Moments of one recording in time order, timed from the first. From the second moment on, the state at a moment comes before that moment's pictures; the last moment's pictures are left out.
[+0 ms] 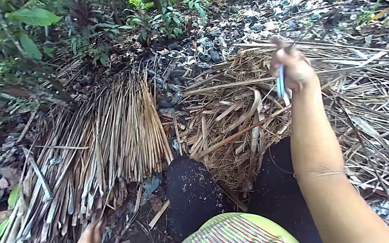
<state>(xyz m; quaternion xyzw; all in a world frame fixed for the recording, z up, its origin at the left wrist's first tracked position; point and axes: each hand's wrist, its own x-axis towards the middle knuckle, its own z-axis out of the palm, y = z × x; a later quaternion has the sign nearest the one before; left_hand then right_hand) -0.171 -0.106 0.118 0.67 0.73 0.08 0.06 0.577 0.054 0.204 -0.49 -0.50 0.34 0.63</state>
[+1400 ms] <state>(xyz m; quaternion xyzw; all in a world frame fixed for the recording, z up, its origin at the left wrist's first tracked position) 0.129 -0.068 0.208 0.52 0.42 0.45 0.59 0.374 0.007 0.210 -0.20 -0.63 0.59 0.46</state>
